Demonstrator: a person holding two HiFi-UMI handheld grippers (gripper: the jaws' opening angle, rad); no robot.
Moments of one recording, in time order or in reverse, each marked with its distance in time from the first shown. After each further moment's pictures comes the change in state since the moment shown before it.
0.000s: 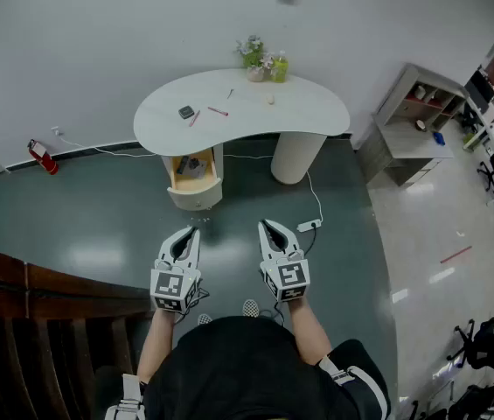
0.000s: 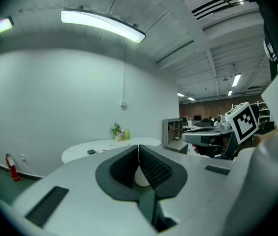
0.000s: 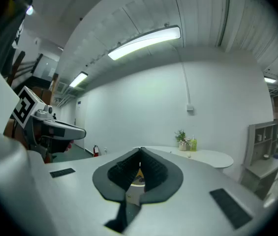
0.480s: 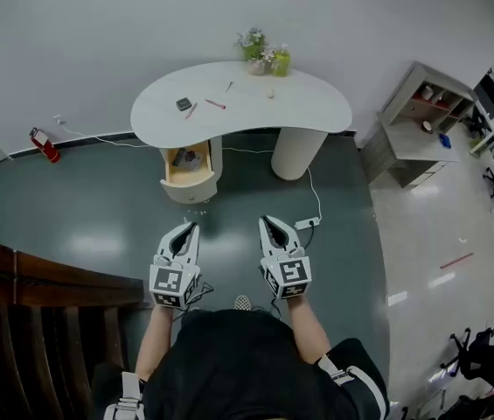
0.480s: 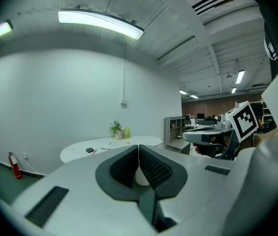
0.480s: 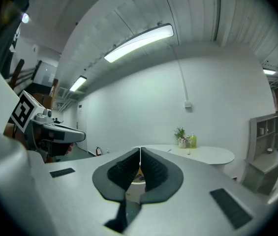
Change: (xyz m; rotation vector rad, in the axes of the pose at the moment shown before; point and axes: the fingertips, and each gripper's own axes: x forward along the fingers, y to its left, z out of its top) left arm 0.034 -0.040 -0.004 -0.001 0.017 0.030; right arm -0.013 -0.052 -0.012 0.047 -0.007 0.031
